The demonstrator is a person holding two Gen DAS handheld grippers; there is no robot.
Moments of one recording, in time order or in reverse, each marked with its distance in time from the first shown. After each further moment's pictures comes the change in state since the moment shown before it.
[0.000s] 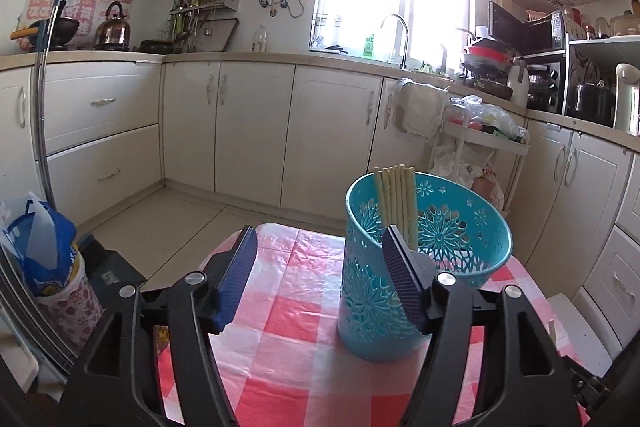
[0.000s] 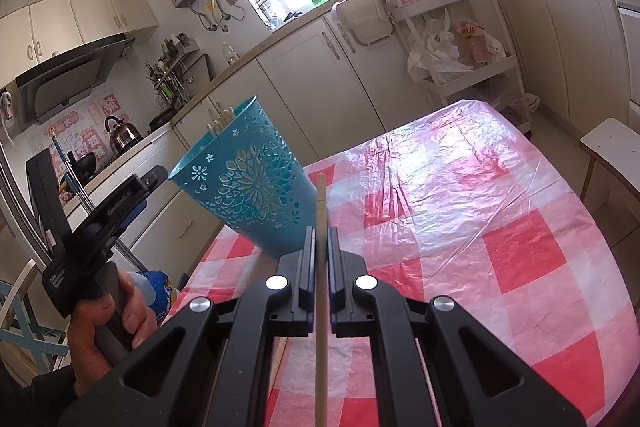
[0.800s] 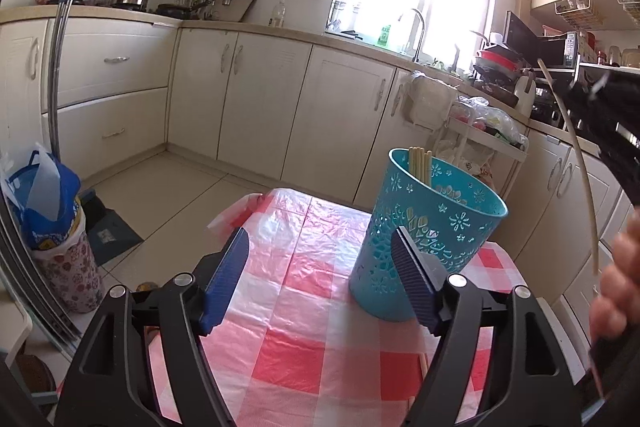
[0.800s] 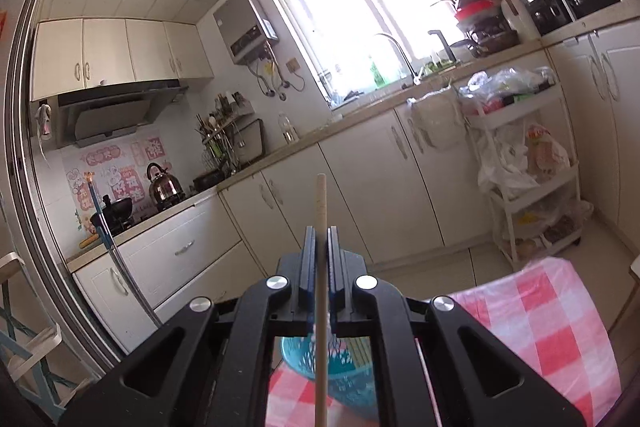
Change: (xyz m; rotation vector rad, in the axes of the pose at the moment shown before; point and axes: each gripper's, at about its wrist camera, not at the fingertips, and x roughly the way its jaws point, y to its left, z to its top) left arm -0.022 0.039 -0.019 -0.131 0.068 -0.027; right arm 0.029 0.119 0.147 -0.138 -0.290 0.142
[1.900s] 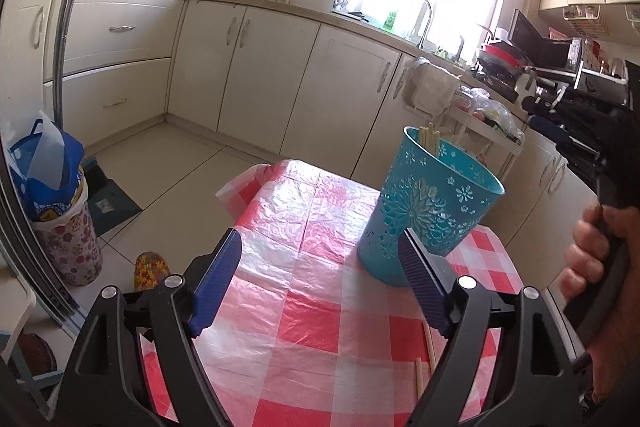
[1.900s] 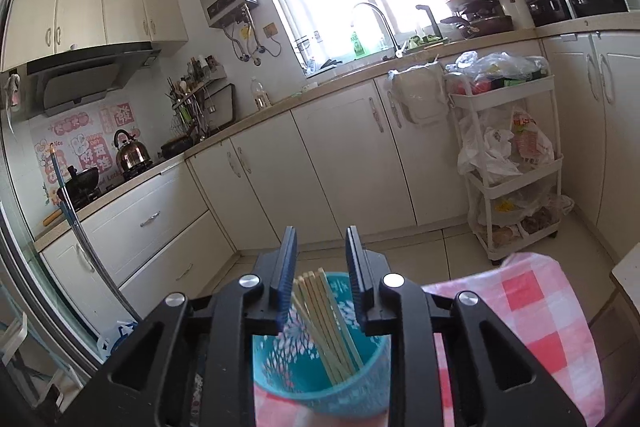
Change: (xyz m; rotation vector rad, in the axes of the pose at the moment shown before) left arm -0.017 0.029 -0.010 -0.039 0.098 -0.030; right arm 0.006 -0.012 -0.031 -0.024 0.176 -0.133
